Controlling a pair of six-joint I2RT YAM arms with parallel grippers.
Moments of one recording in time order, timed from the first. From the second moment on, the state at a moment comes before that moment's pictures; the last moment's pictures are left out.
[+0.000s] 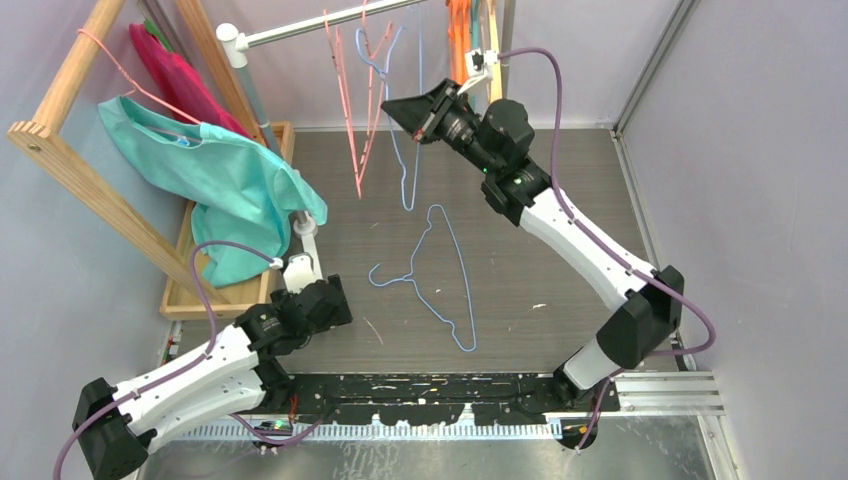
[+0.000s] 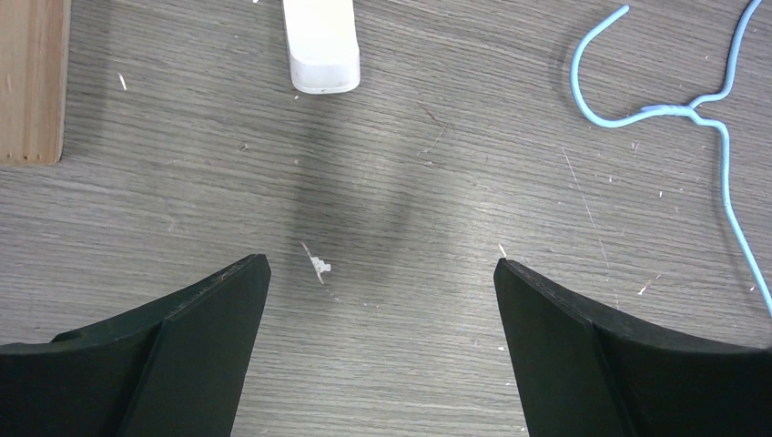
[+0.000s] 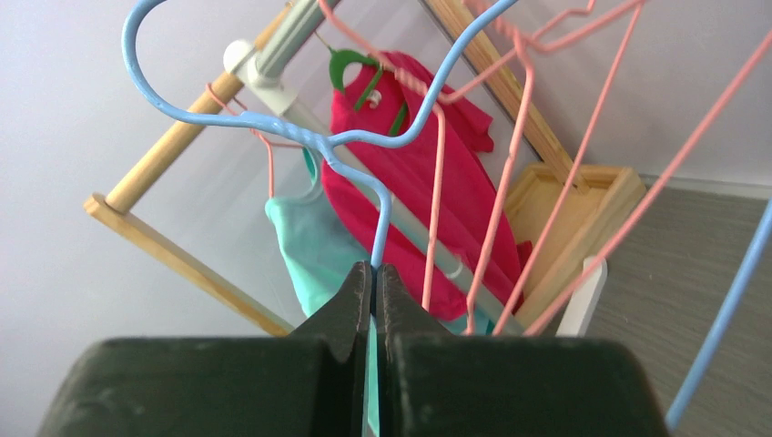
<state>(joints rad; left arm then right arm) -0.85 0.74 0.48 -0.73 -0.55 -0.98 0.65 1.52 1.50 0.28 -0.21 0.79</state>
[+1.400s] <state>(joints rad) -0.83 0.74 0.49 -0.76 -0.56 -0.95 0.52 1.84 1.74 0.39 -0.33 1.01</state>
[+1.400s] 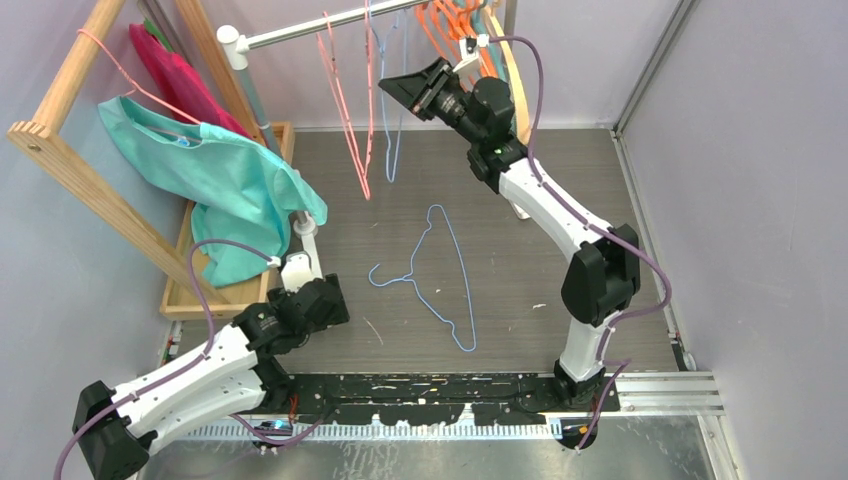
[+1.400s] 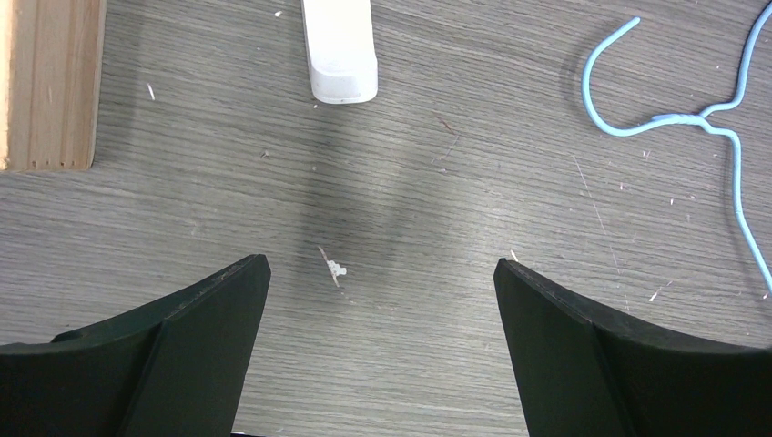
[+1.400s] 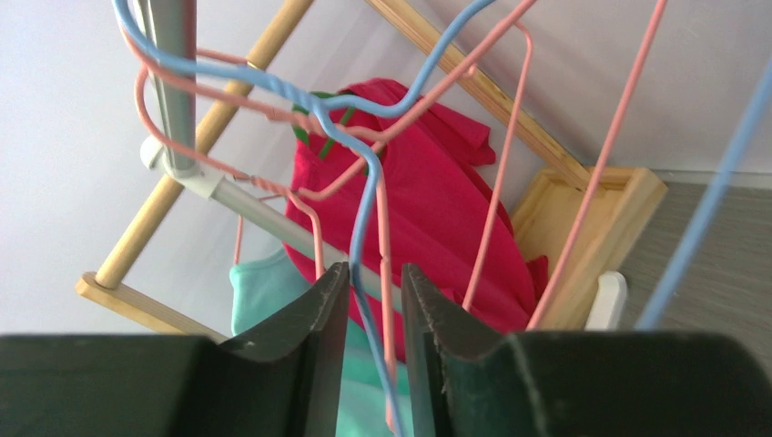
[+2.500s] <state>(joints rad) -0.81 0.86 0.48 -0.70 -0.54 -0.95 1.15 1.23 0.75 -0.10 0.37 0.36</state>
